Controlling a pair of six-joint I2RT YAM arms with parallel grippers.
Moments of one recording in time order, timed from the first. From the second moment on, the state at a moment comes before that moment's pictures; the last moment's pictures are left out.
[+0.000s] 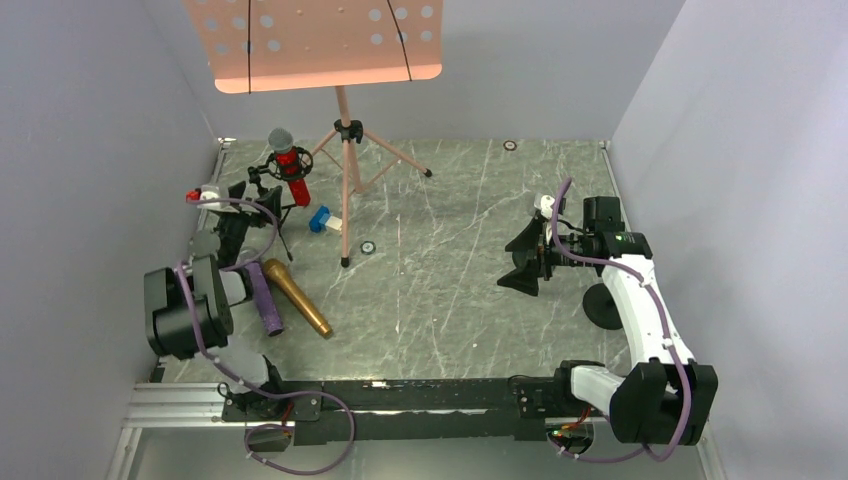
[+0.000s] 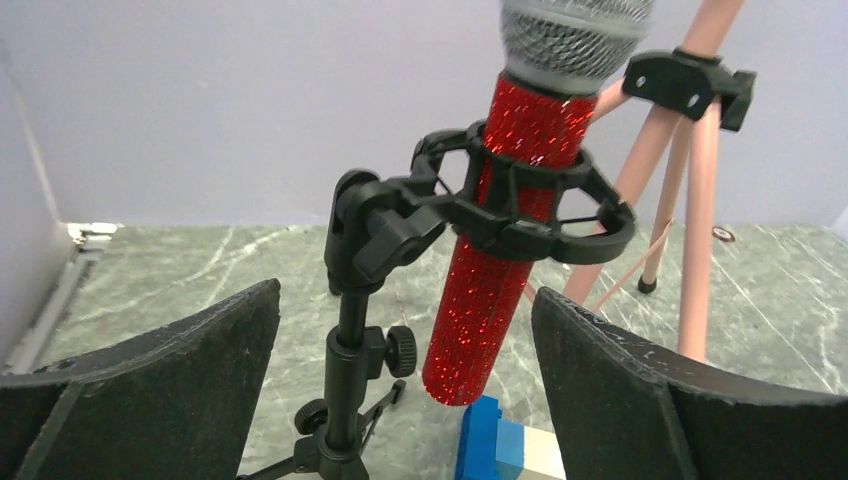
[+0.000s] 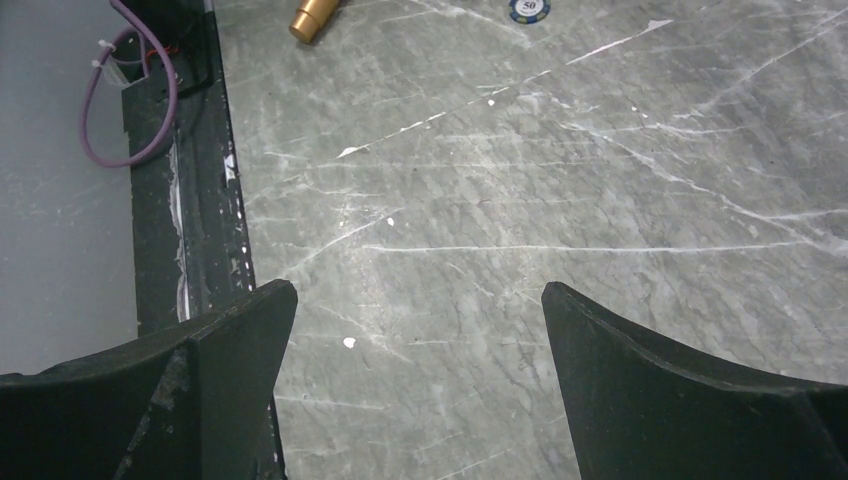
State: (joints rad) left arm 0.35 1.66 0.49 1.50 0.57 -0.36; right arm -0.05 1.13 0.93 -0.87 -1.19 -0.82
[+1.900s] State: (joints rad) left arm 0.21 0.58 0.53 -0.23 0.58 -0.28; right arm -0.03 1.09 1.04 -0.47 -0.15 0.02
